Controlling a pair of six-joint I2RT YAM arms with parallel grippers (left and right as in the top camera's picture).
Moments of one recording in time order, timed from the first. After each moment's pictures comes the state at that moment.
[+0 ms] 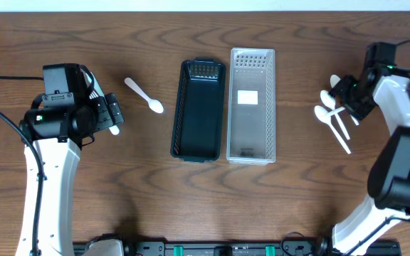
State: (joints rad) left arm 0.10 1.31 1.22 -1.00 -0.06 -0.23; right arm -0.23 1.95 1.39 -0.79 -0.03 0.58
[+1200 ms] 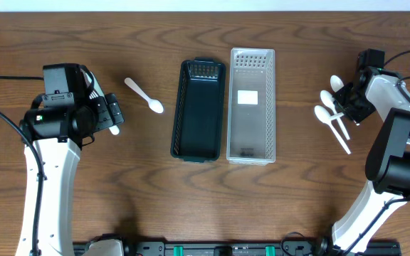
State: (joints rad) left arm 0.10 1.31 1.22 -1.00 -0.06 -0.23; right arm -0.23 2.08 1.40 -0.72 0.10 0.74
